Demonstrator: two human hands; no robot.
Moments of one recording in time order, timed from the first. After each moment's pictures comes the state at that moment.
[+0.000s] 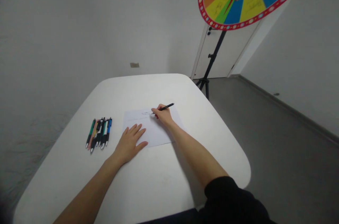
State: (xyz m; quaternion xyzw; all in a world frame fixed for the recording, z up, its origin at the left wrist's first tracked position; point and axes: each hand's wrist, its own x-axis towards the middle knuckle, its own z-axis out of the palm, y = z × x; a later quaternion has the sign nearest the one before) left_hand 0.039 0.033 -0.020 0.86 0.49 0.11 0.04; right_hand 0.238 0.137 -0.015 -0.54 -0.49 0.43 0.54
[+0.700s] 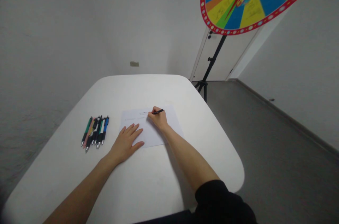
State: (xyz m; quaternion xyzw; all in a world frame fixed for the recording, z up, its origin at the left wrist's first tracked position) left_hand 0.039 0.031 -0.017 0.86 0.49 0.10 0.04; right_hand 0.231 0.131 -0.023 -0.54 -0.58 0.33 0.50
